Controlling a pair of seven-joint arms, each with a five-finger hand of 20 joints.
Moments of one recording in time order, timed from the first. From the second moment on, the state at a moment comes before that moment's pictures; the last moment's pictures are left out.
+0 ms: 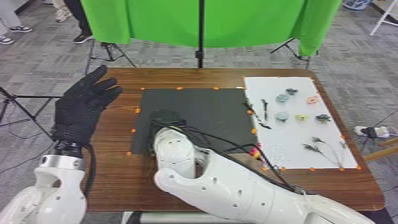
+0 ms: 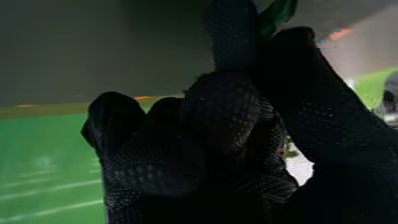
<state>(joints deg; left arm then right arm) 118.0 -52.8 -92.0 -124.5 35.7 8.6 20.2 -55.8 -85.0 22.0 -87.7 -125.6 -13.6 55.0</state>
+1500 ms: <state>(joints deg) 130.6 -58.3 -99.4 -127.4 34.7 10.6 19.3 -84.1 -46.9 66.5 -123.4 -120.4 1.9 59.4</state>
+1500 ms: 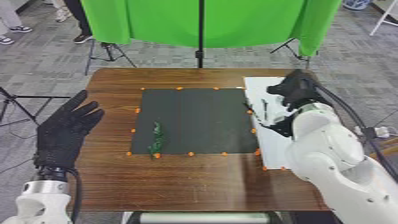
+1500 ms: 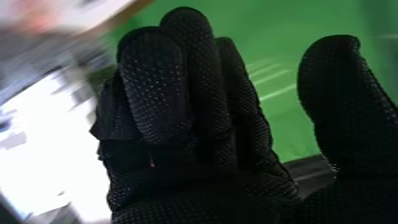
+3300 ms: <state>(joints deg) 134.2 -59.7 -102.7 -128.5 34.3 11.6 19.2 -84.2 -43.9 55.8 -120.9 -131.0 -4.9 57.9</state>
